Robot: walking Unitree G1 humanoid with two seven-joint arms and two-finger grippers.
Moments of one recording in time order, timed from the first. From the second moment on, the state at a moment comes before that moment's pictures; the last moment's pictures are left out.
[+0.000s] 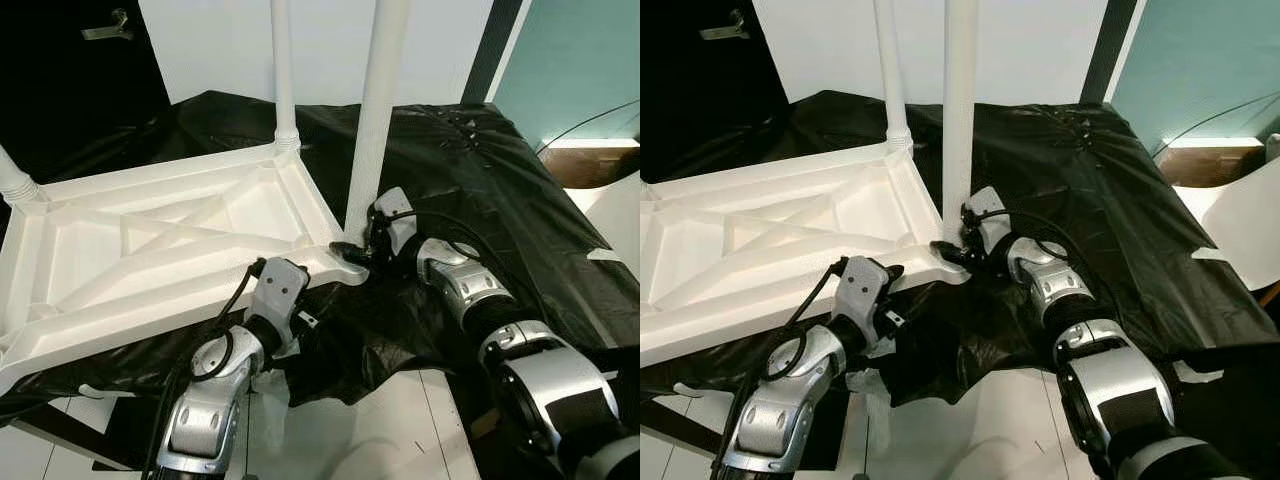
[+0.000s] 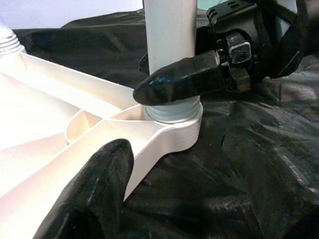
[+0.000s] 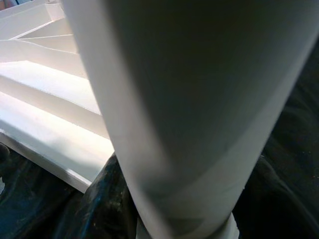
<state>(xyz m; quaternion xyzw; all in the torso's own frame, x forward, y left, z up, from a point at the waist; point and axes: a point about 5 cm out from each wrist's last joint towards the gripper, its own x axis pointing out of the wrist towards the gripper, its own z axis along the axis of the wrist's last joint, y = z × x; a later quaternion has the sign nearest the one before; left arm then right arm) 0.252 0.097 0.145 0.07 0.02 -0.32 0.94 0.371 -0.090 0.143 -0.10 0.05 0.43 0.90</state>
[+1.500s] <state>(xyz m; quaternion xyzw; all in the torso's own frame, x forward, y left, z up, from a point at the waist) 0.249 0.095 0.138 0.07 0.04 -0.33 0.94 0.351 -0.054 0.127 0.01 0.05 0.14 0.99</state>
